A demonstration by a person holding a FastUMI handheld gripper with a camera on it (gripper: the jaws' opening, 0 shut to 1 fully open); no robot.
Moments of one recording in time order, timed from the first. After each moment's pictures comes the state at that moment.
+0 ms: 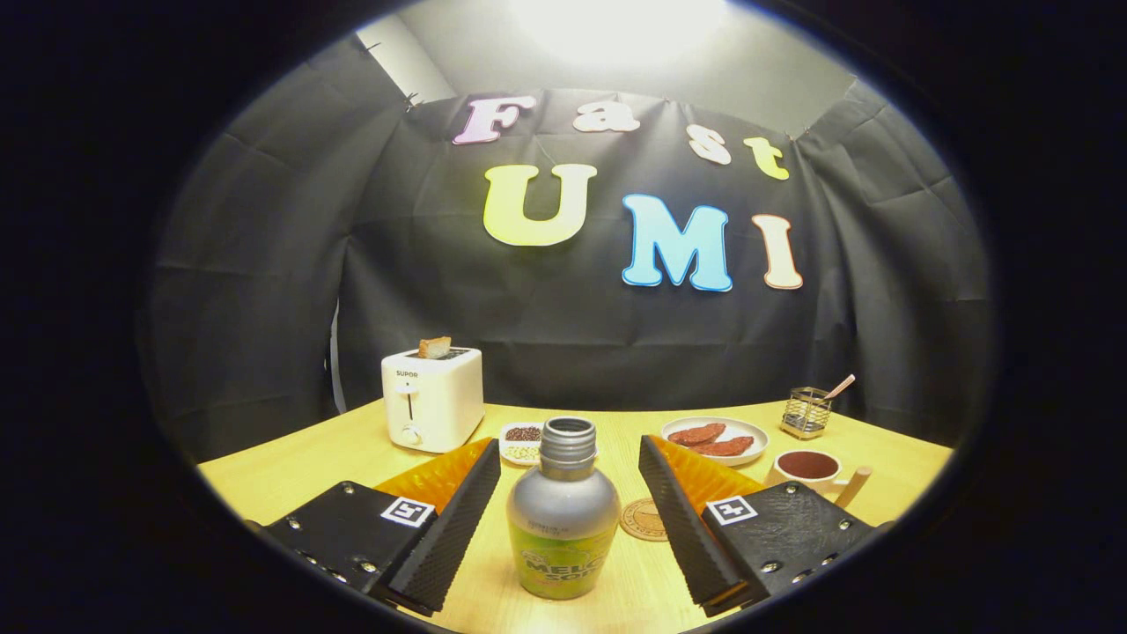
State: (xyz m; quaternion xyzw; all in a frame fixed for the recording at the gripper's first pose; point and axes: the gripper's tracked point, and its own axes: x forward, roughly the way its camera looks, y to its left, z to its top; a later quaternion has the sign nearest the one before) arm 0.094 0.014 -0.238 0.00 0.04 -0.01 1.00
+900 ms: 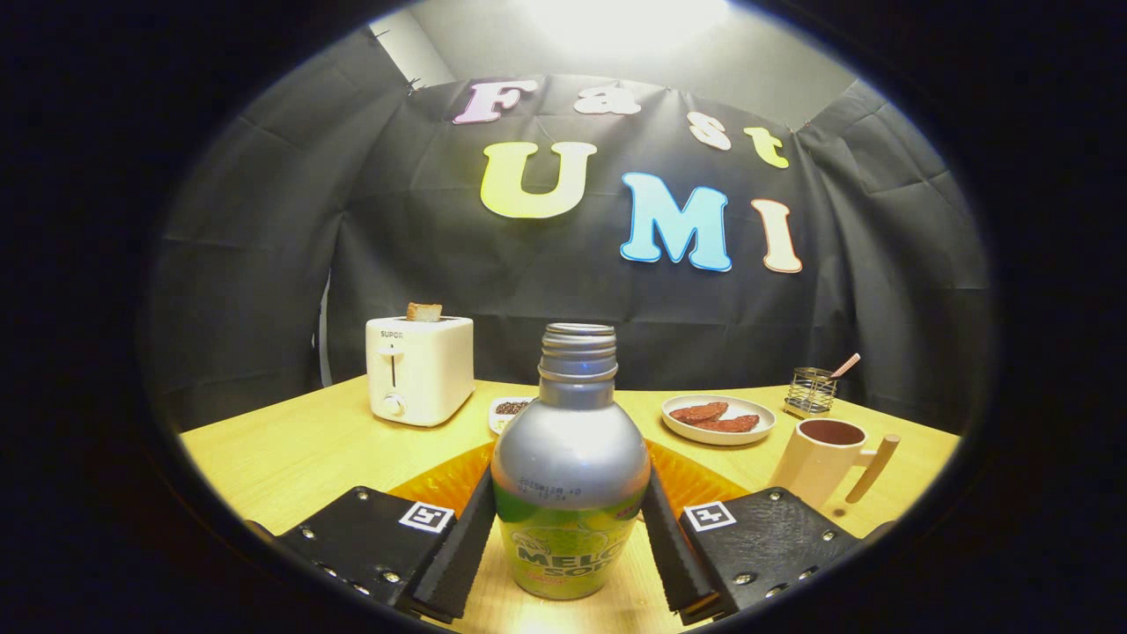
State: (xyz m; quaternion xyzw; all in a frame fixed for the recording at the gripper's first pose) arm 0.107 0.010 -0.279 -0.02 0.06 -0.03 1.00
